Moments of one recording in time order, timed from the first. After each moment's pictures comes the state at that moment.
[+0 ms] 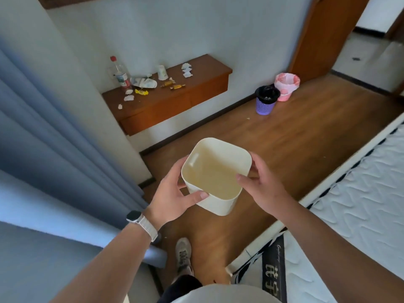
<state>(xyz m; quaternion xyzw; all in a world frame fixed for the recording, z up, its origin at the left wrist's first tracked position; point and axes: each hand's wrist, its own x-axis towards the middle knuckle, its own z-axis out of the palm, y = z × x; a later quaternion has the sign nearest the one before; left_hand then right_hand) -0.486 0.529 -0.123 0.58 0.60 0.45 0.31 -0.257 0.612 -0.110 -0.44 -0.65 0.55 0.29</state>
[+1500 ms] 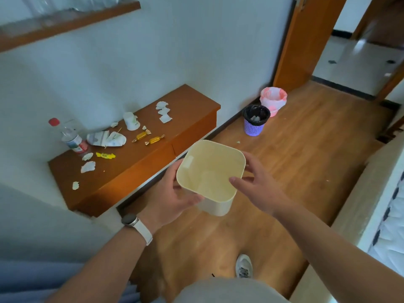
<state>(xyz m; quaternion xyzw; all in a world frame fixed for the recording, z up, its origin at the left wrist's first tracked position) -0.647 0.951 -0.117 0.62 0.57 0.38 0.37 -0.403 1.003 -0.109 -0.46 -0.64 0.50 0.34</state>
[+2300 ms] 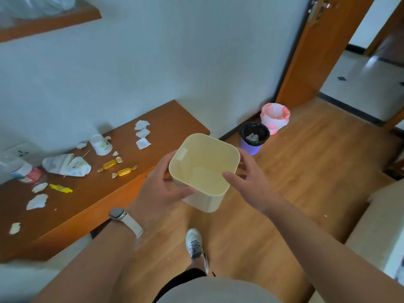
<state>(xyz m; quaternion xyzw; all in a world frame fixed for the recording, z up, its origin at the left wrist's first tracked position) -0.602 1.193 -0.116 0.59 0.59 0.44 0.32 -0.369 1.256 -0.113 -0.44 -0.64 0.52 0.35</state>
